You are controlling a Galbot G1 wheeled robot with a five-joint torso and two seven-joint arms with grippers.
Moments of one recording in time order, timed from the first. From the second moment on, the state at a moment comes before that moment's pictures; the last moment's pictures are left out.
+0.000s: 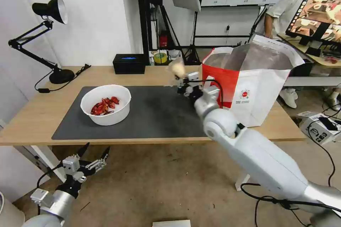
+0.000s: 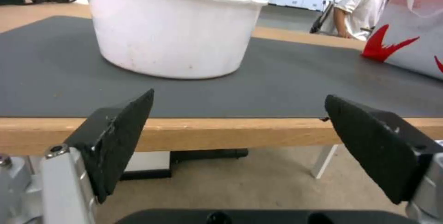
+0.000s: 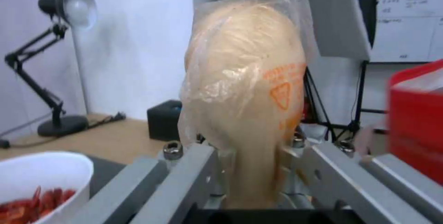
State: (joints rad) left arm 1.71 -1.06 -0.71 -1.95 -0.66 -0.20 0.24; right arm -0.53 0.99 -0.19 1.83 0.75 -0.10 0.35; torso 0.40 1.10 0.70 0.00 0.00
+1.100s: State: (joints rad) left arm 1.69 -1.06 -0.66 -1.96 -0.65 -0.19 0.24; right arm -0.58 0.78 0.10 1.89 0.87 -0.16 0.43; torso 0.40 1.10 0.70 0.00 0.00
